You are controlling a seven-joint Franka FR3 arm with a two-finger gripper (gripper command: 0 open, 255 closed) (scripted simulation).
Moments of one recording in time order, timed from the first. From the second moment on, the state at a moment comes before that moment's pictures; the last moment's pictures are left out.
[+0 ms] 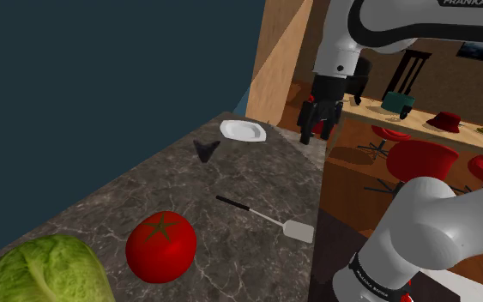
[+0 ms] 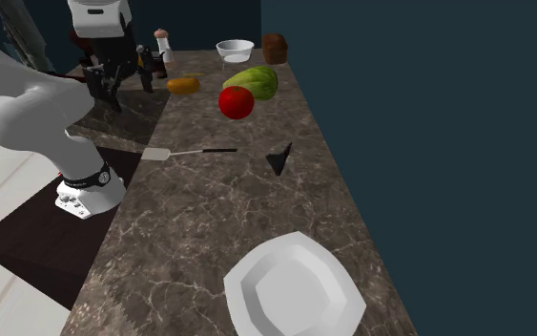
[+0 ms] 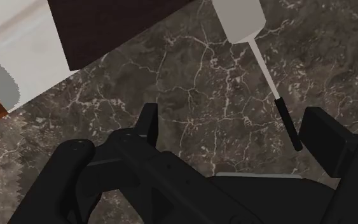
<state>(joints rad) 0.01 -0.80 -0.03 -2.45 0.06 1.53 0.17</state>
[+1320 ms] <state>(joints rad) 0.15 -0.09 -0.08 -2.04 -0.02 1.83 -0.37</state>
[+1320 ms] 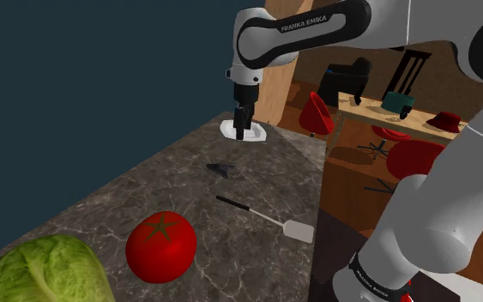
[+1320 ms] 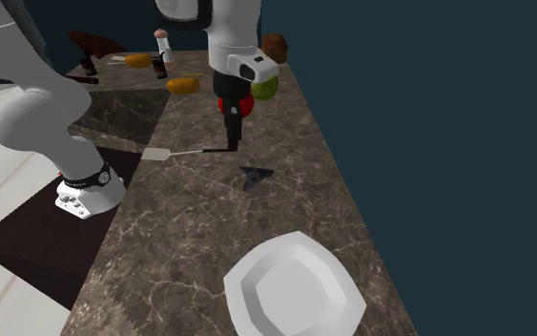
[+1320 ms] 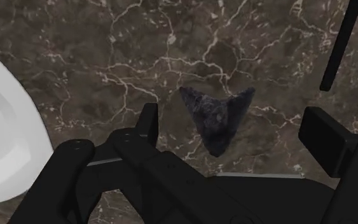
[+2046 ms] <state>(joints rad) 0.21 0.30 -0.02 -1.67 -0.06 1.87 -0.61</state>
